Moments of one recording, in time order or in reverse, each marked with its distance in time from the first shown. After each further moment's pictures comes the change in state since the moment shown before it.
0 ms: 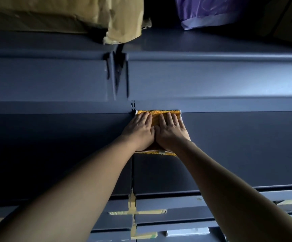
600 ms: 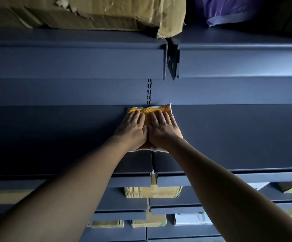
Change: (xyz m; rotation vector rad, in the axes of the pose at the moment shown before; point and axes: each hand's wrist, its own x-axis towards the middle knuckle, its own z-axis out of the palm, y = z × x) left_hand -0.077 -0.056 -0.005 0.013 0.017 -0.082; right_hand -0.035 -0.079 0.015 0.015 -0.018 -0.080
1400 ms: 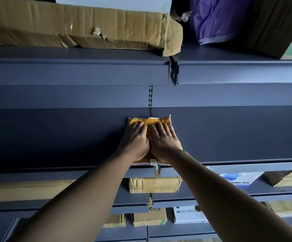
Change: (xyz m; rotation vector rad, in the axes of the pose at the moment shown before) left_hand -0.057 0.013 0.004 -0.204 0.096 -0.002; right_hand -0.060 -0.015 0.004 -0.009 -0.006 -0.042
